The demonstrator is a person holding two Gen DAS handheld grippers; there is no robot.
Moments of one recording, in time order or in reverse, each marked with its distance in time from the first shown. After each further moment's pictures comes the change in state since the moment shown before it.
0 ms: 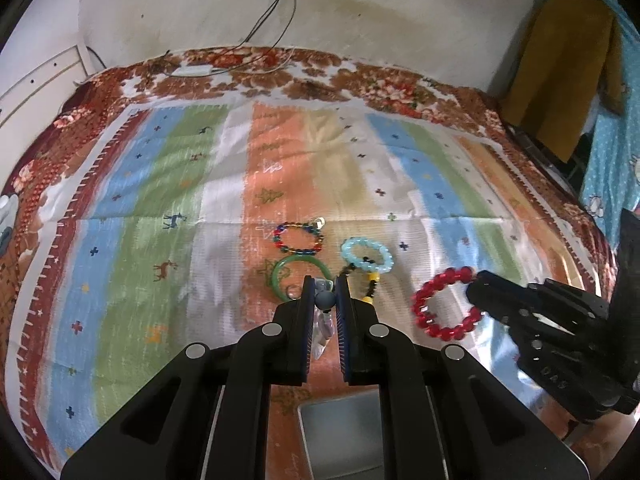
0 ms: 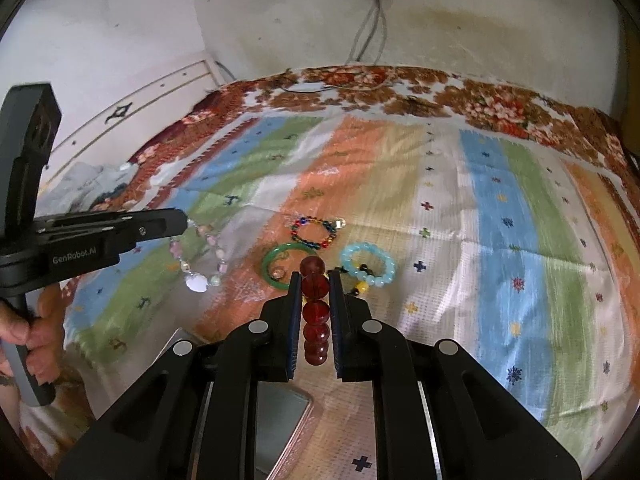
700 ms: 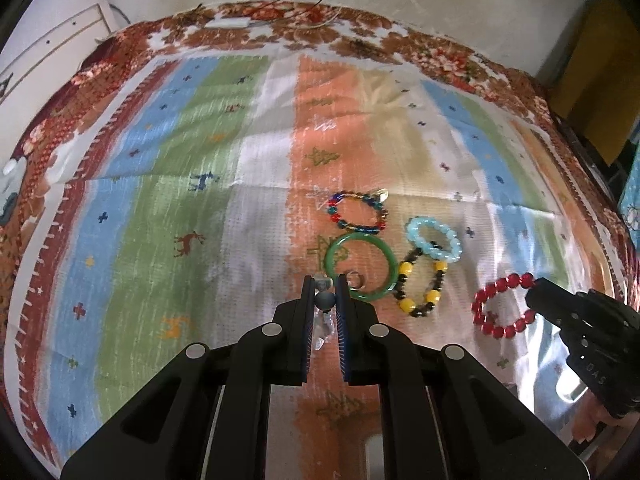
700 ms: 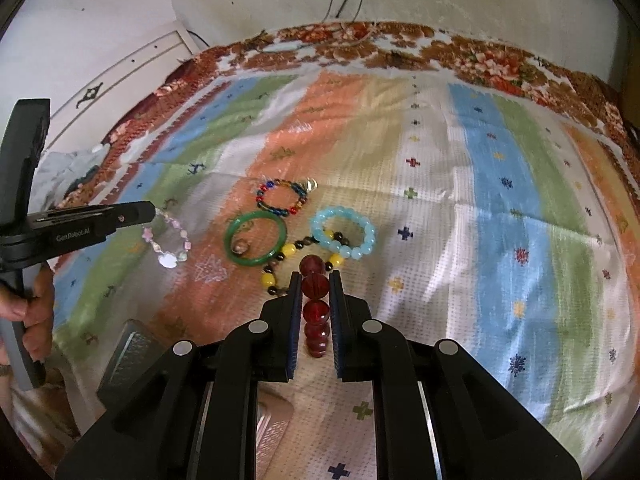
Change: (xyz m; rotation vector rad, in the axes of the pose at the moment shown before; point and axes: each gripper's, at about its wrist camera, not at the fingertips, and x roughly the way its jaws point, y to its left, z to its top) left arm 0.054 0.044 0.005 -0.079 0.129 0.104; right arm 0.042 -0.025 -0.002 0.057 0.139 -0.042
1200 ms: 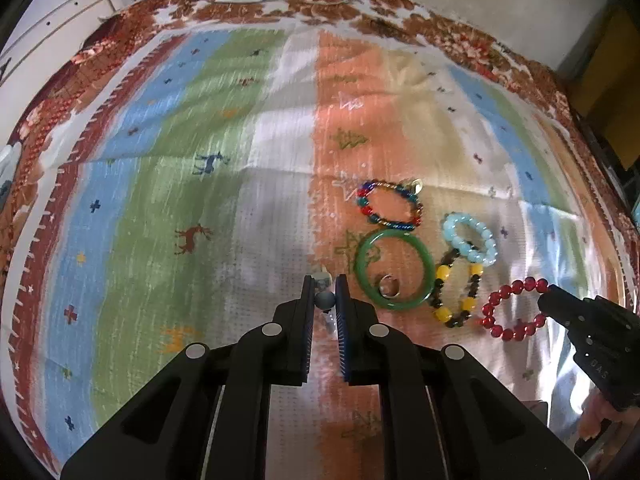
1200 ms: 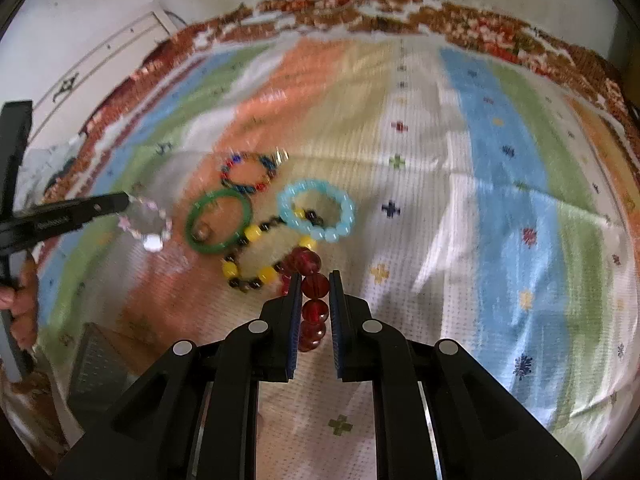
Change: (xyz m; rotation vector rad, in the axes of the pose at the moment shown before) left arm 0.041 0.024 0.009 -0.043 0.078 0.031; right arm 0.037 -0.021 0.002 0.042 0.098 -0.027
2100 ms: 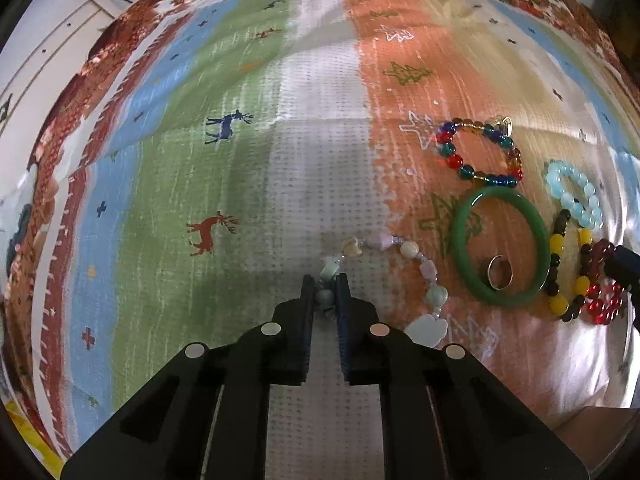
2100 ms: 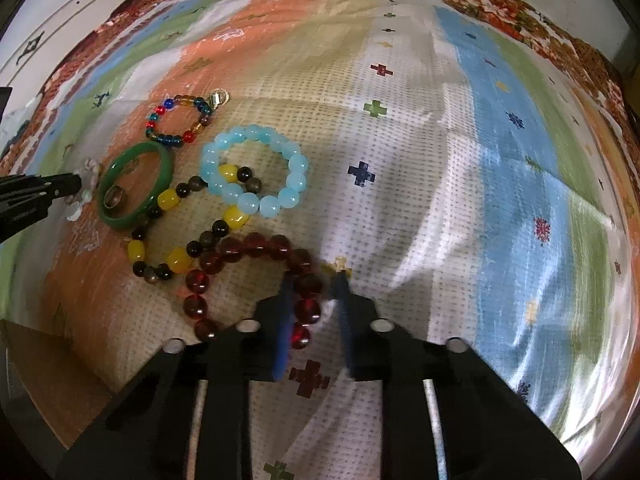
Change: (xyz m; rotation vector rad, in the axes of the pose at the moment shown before) left arm 0.069 0.010 -0.001 0.108 0.138 0.240; right arm 0.071 -0.021 -0.002 -0.044 0.165 -0.130
